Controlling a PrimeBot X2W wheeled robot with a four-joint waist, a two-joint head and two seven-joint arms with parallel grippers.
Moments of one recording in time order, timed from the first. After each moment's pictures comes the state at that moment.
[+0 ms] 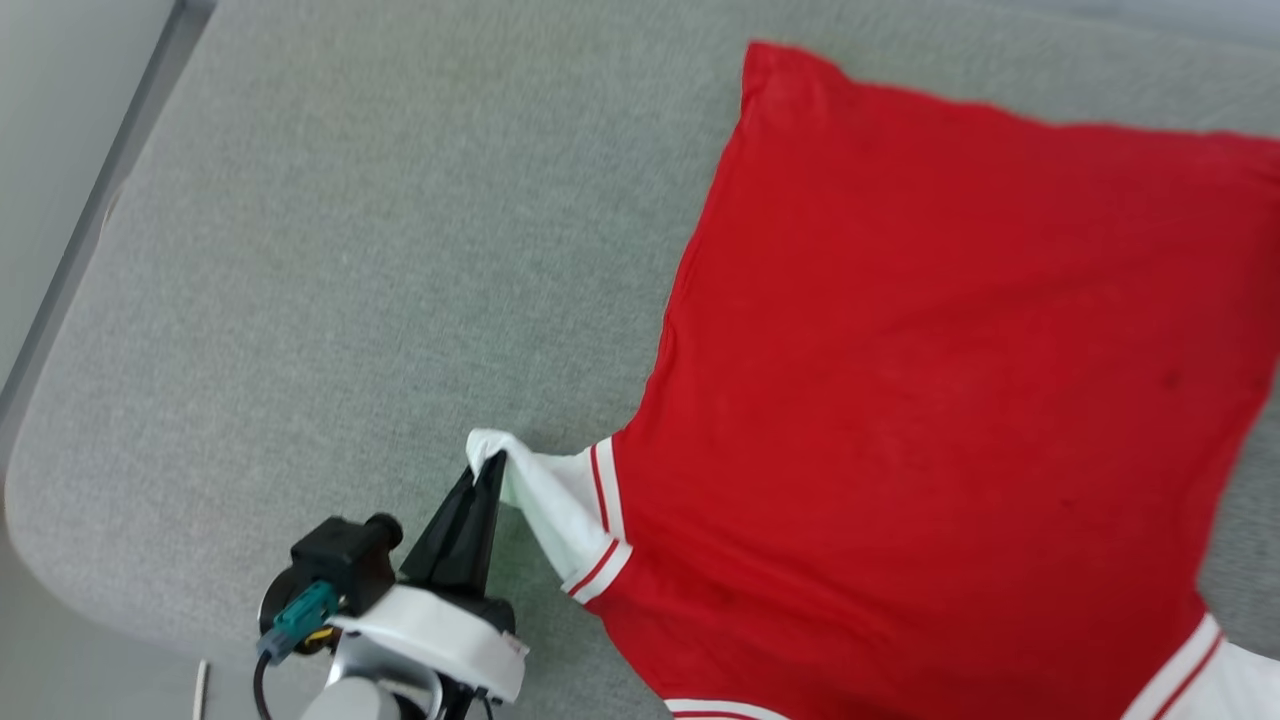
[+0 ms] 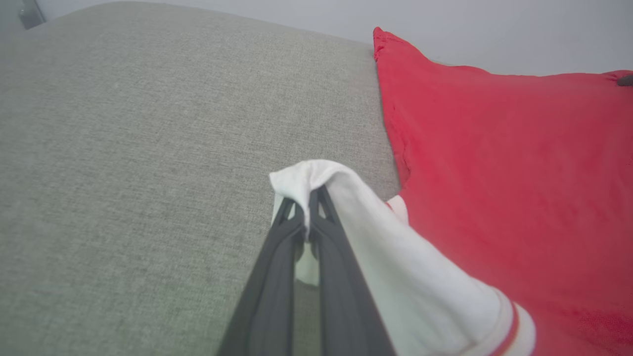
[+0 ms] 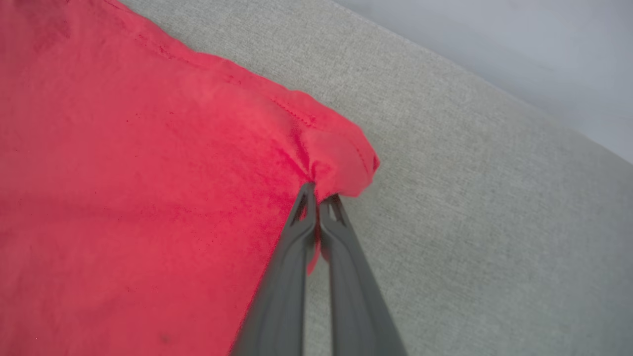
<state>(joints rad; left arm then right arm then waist) -0.15 0.24 -0.37 0.14 -0.51 0.00 -0.26 -0.87 -0.68 0.29 0.45 0.58 0.13 0.84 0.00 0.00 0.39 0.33</state>
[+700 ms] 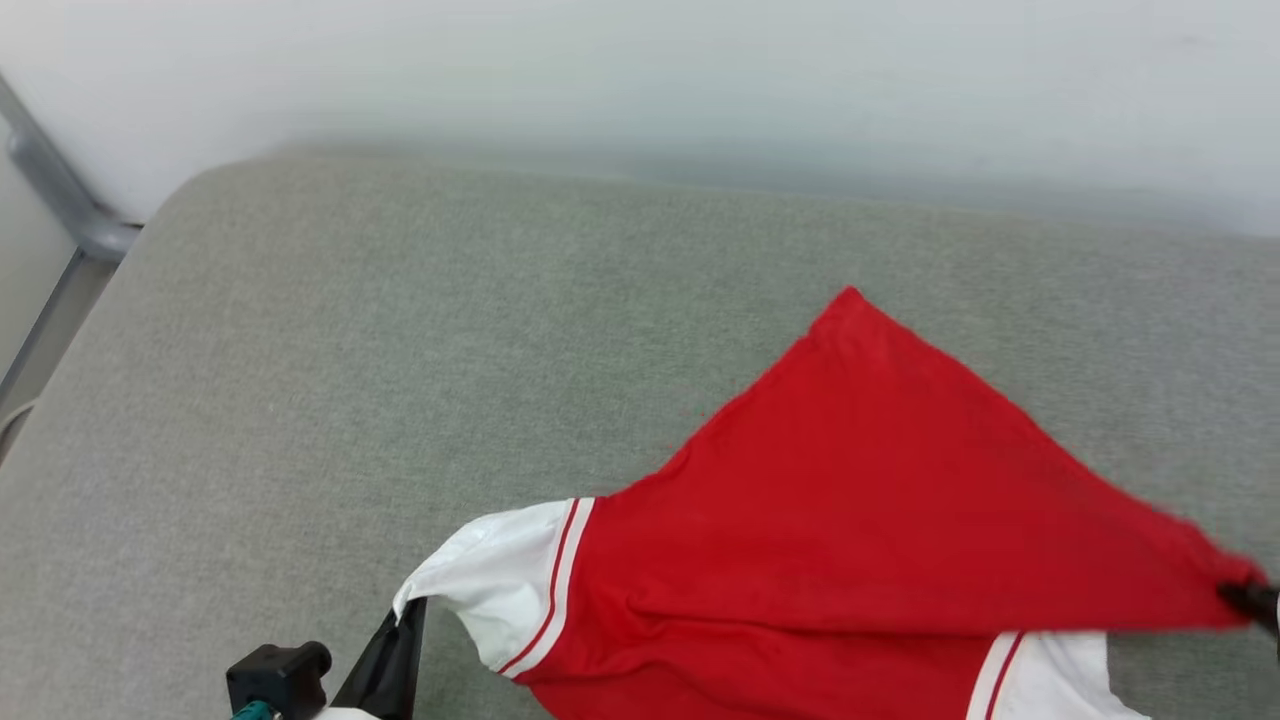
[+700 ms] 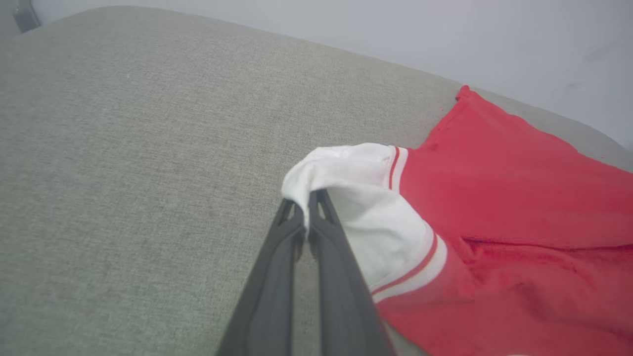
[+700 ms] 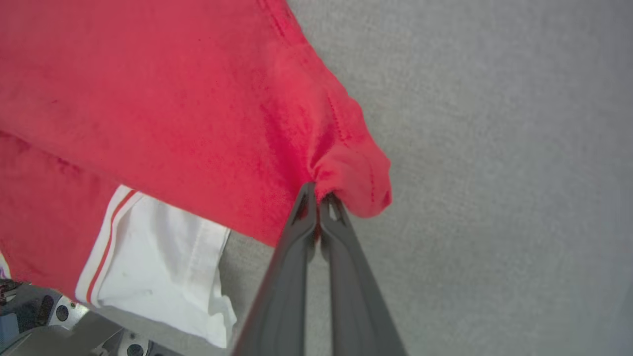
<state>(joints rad) 0.08 0.32 -0.32 0.12 -0.57 0.06 -0.22 -0.16 -0.82 0.23 0.14 0.79 0.13 0.69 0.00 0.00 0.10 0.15</state>
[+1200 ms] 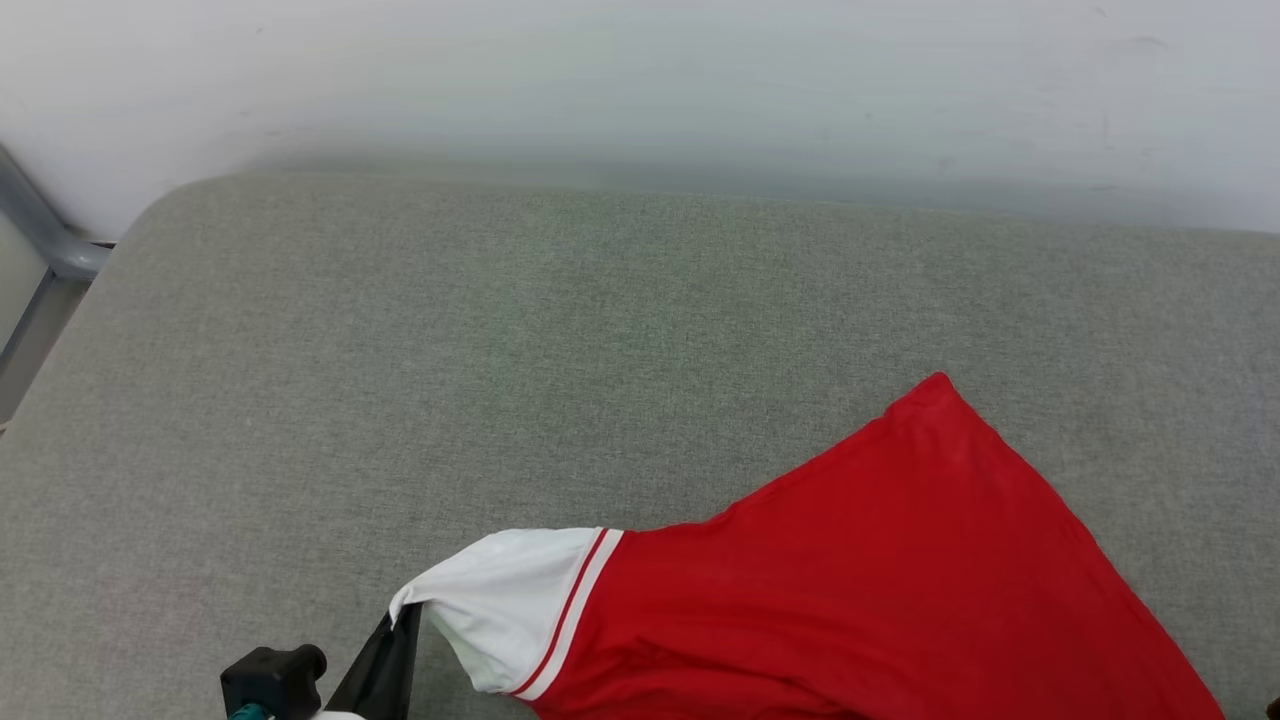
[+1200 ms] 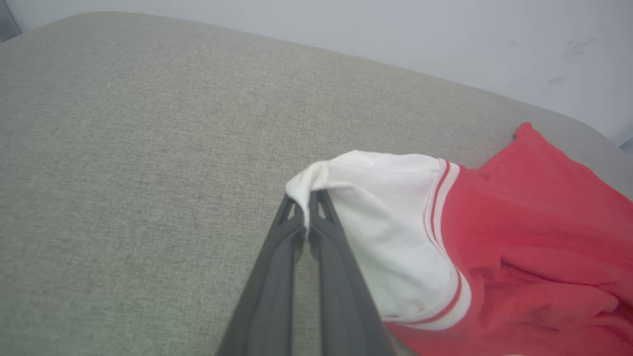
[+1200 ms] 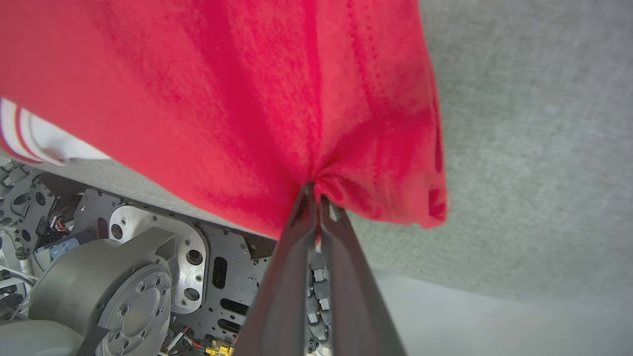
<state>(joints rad) 0.09 0.34 -0.32 0.11 -0.58 0.06 -0.21 0.26 -0.67 0.11 0.12 0.77 0.13 0.70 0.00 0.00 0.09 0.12</state>
